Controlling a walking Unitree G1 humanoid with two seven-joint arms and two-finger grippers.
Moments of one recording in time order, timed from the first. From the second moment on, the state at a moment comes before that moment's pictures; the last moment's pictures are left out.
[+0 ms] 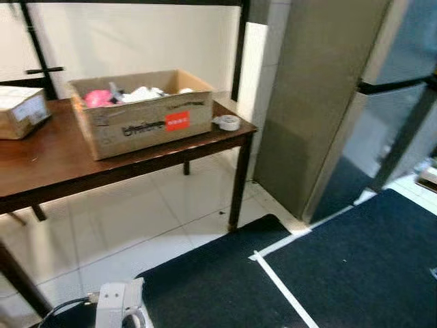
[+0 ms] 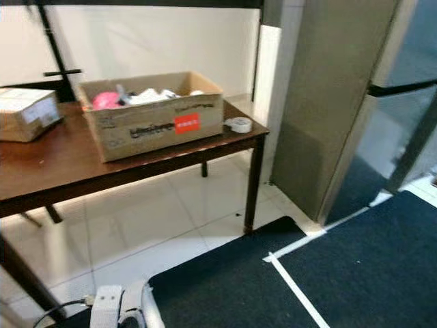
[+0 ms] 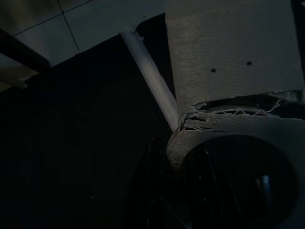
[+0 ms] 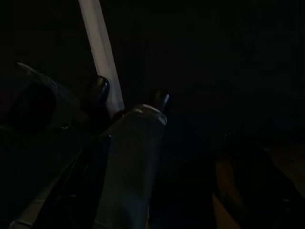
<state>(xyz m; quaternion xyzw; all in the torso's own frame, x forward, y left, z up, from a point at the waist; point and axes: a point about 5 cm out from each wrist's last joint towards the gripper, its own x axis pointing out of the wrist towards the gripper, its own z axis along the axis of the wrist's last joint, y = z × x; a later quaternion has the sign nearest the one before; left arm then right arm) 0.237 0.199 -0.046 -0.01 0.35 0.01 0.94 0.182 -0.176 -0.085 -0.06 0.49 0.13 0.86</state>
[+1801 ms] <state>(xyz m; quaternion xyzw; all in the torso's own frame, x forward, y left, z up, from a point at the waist) 0.236 0.199 -0.044 -0.05 0.32 0.03 0.95 0.185 -0.174 -0.084 -0.06 0.49 0.13 0.86</state>
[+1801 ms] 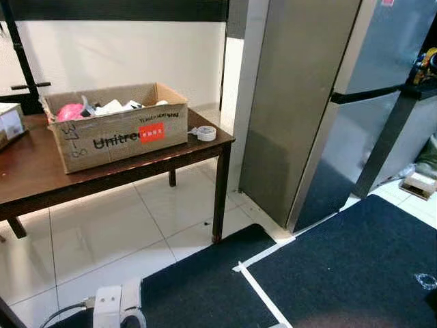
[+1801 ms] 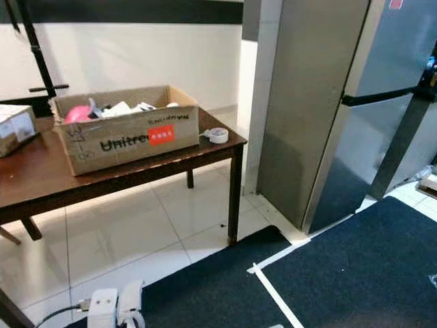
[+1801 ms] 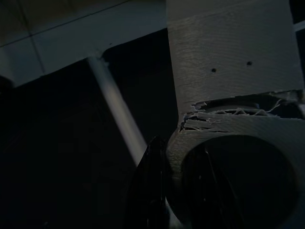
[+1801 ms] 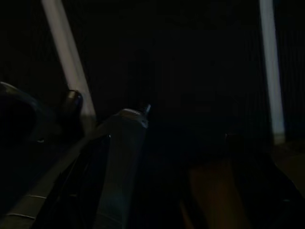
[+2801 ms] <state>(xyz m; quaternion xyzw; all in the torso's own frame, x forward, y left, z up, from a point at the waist) 0.234 0.196 -0.045 -0.05 0.32 0.02 0.94 0.185 -0.173 -0.084 -0.10 0.49 0.16 0.85</state>
